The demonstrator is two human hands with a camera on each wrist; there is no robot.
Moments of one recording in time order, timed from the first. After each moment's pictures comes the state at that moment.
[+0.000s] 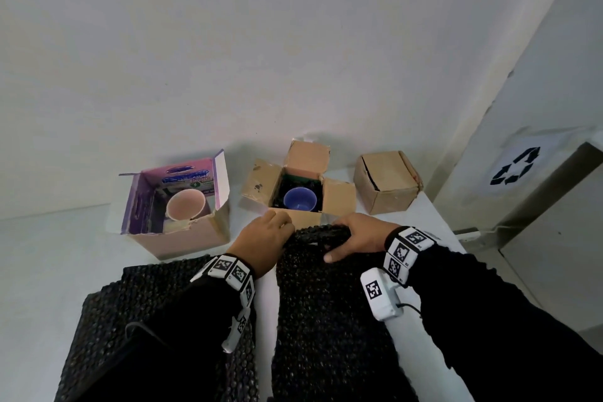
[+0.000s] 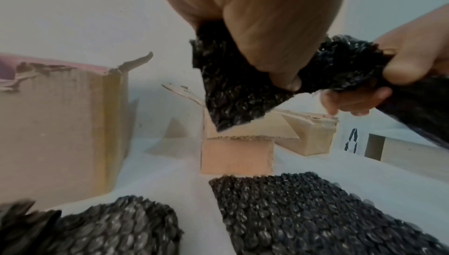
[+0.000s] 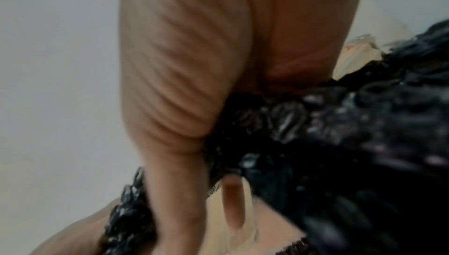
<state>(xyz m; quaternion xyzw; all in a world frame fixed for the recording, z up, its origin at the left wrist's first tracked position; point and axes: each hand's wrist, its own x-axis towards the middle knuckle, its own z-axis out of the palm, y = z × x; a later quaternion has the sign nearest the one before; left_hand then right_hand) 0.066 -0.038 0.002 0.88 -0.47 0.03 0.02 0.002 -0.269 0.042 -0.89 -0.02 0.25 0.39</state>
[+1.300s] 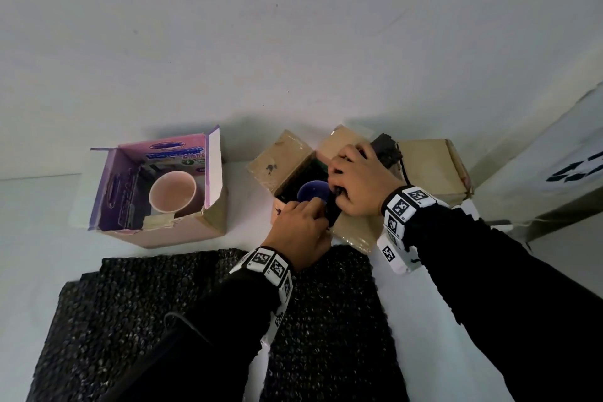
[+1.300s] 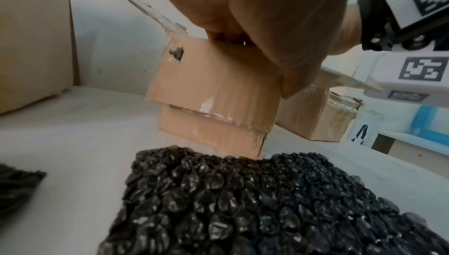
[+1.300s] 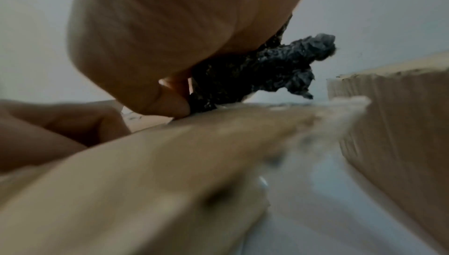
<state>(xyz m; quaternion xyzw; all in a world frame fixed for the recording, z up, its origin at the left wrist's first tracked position) 0.113 -0.106 -0.064 0.90 -0.42 0.07 0.12 0.143 -0.297 -0.005 -0.97 -0.23 0.03 -0.06</state>
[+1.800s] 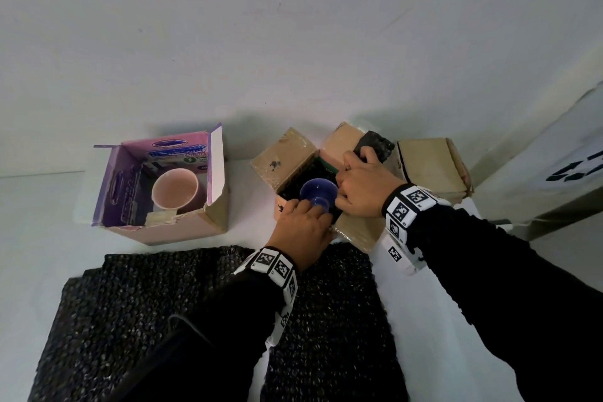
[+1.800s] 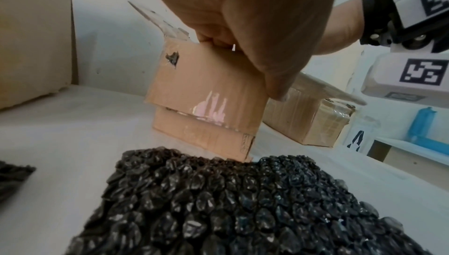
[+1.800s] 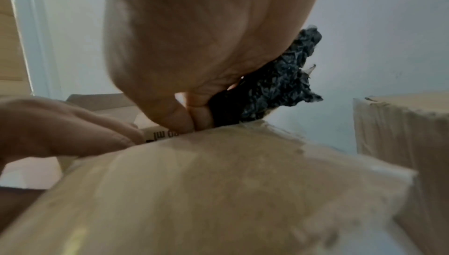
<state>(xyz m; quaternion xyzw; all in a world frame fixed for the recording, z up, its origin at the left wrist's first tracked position) 0.105 -0.110 -0.062 0.92 -0.39 0.06 0.04 0.133 -0.293 0.000 -0.97 -0.21 0.08 -0.12</state>
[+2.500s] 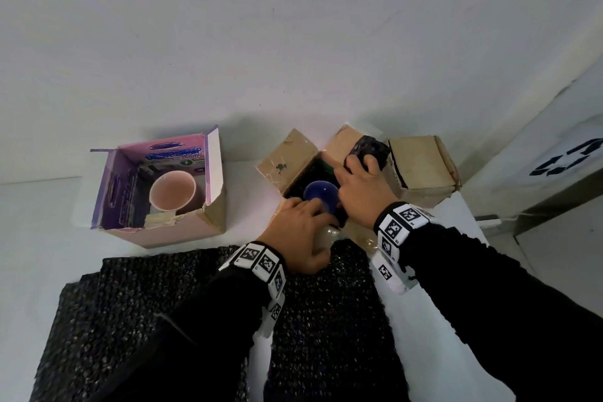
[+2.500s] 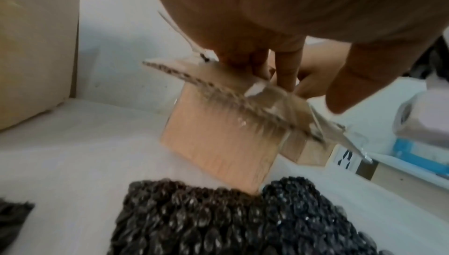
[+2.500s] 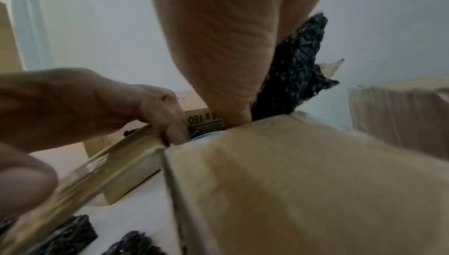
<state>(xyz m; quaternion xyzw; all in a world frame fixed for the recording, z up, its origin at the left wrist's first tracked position) 0.100 -0.092 -0.030 0.87 -0.46 -0.04 0.13 0.102 -0.277 -0.003 -0.97 -0.13 0.01 -0.20</state>
